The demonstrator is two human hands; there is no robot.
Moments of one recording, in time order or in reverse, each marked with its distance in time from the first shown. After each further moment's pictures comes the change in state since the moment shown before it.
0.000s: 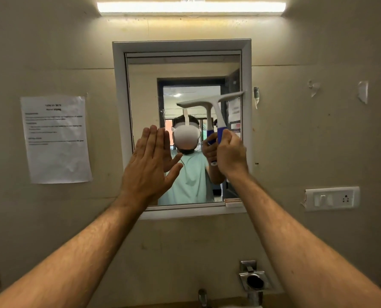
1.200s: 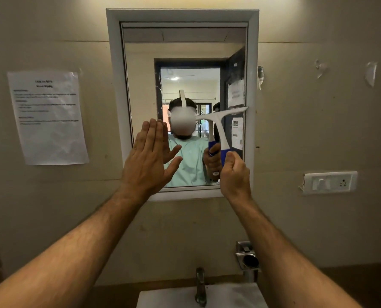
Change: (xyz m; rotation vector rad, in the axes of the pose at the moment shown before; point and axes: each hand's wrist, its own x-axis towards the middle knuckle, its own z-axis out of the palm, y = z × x) left_hand -0.023 0.000 0.016 -0.028 -0.081 -0.041; right_hand -0.056 0.093 0.009 -0.102 0.025 -0.018
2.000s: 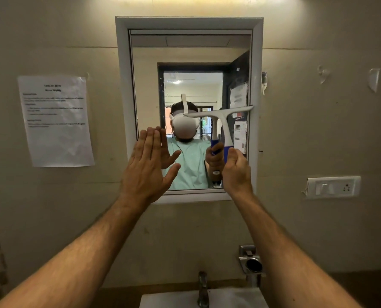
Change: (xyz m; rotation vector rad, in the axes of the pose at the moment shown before) left_hand -0.015 -0.010 -0.003 -0.029 -0.010 -0.064; right_hand 0.011 -0.017 0.003 0.078 -0.014 0.055
